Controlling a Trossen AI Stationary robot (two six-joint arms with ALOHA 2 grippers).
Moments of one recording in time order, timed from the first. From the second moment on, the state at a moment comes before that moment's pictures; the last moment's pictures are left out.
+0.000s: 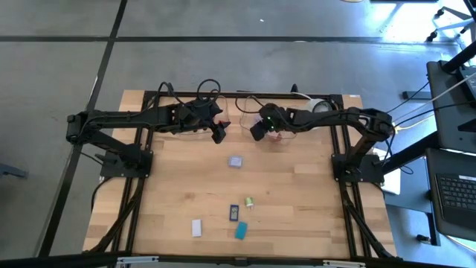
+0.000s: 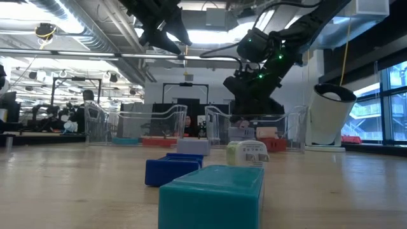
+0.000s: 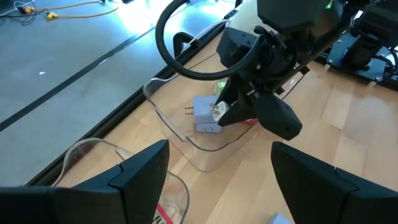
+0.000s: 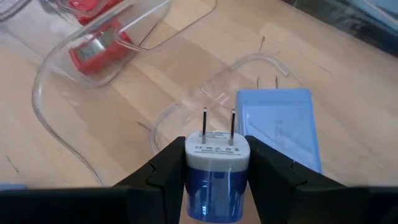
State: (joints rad) left arm 0.18 1.30 1.09 -0.36 -0.34 -0.27; right arm -0.33 1.70 0.95 -0.13 0.19 0.47
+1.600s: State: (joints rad) left arm 0.19 1.30 1.09 -0.36 -0.34 -0.27; right arm -0.33 1.69 1.04 -0.14 0.16 0.33
